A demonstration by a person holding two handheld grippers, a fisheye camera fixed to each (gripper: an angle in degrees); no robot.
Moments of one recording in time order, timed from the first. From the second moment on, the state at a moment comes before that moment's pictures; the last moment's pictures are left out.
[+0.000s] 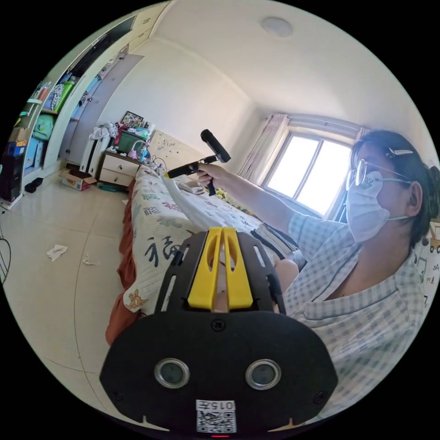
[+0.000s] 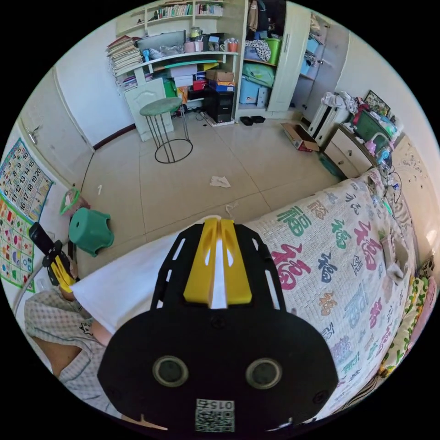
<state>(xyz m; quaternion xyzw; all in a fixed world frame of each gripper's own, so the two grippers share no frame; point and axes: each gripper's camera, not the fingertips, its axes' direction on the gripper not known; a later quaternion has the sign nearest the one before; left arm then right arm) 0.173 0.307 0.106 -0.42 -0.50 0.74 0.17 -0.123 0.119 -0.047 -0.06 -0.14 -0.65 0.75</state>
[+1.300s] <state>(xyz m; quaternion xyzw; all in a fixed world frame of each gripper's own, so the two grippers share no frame) -0.450 0.241 -0.039 -0.58 -0.48 0.61 -0.24 0.411 -0.115 -0.040 -0.03 -0.12 -0.36 0.92</state>
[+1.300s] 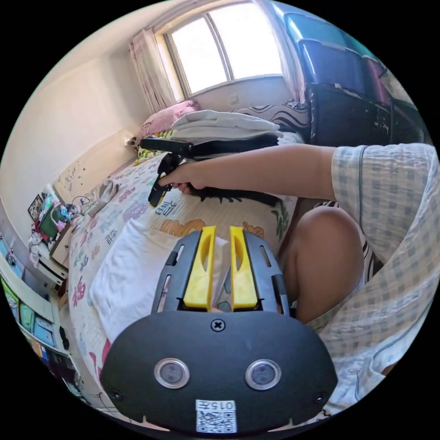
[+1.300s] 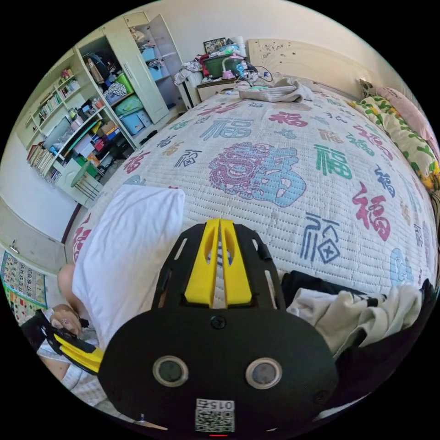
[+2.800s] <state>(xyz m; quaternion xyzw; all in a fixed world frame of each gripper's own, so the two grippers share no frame) -0.123 -0.017 0.347 -0.42 -0.70 0.55 0.19 0.432 -0.115 -0.084 -0.04 -0.21 -0.40 0.89</state>
